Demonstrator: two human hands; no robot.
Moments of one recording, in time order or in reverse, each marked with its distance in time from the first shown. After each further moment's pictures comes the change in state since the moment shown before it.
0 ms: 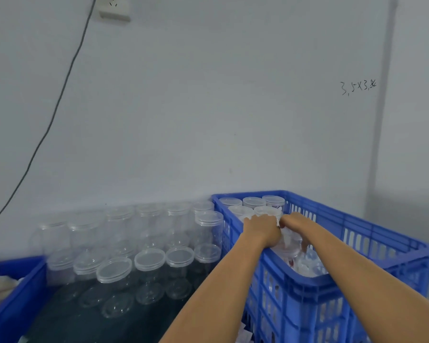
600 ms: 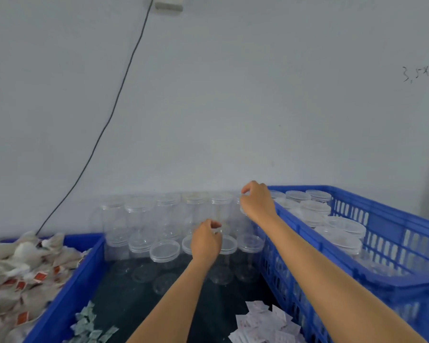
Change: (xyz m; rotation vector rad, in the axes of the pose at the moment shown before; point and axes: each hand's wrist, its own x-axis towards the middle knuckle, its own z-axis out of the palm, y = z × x) left_hand -0.094 -0.213 0.021 -0.529 0.505 -0.487; right_hand -0.061 -0.163 0.093 0.350 0.254 -0.506
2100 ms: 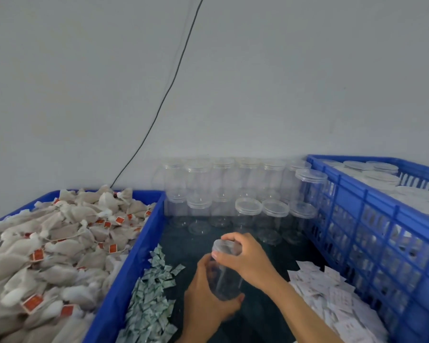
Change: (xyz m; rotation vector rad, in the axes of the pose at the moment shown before) left_hand -0.186 -0.151 -0.076 -0.176 0.053 -0.049; right_hand -0.184 -0.008 0.131 0.296 -0.503 -0.113
